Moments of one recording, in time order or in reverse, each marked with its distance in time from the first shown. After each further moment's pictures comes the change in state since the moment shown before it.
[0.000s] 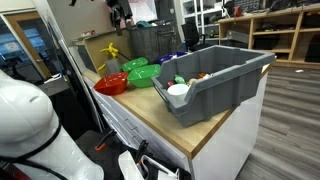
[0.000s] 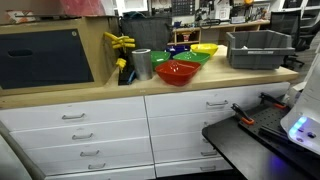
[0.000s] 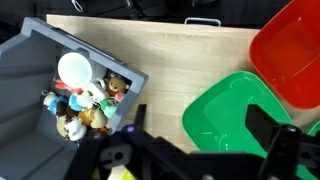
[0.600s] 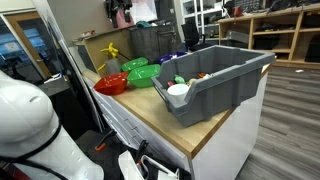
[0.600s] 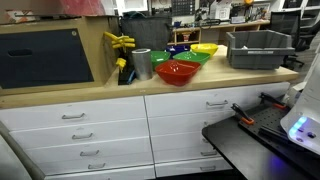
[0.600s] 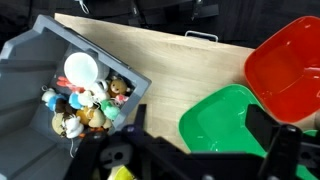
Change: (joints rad) arm 0.000 -0.019 -0.043 0.057 0.028 -0.095 -0.140
